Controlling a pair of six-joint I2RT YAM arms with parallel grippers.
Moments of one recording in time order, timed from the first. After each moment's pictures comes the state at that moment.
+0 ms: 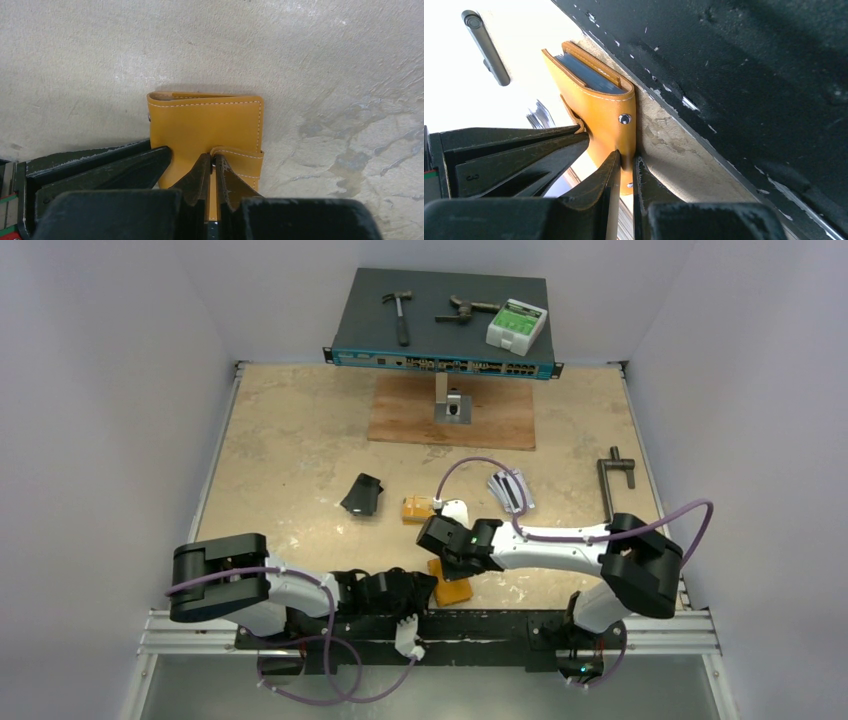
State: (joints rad) left arm -1.35 1.44 0.29 0.44 0.00 1.57; right arm 1.15 1.54 0.84 -0.59 0.22 0.90
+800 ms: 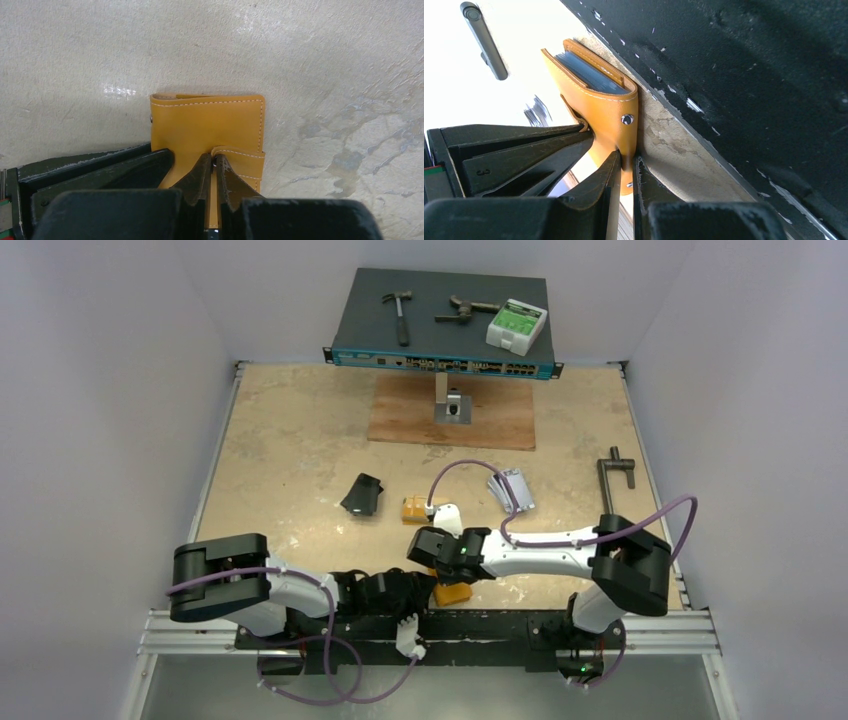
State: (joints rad) left arm -1.35 1.45 0.29 0.46 -0.01 1.53; right arm 1.24 1.61 0.88 -0.61 0.34 0.93
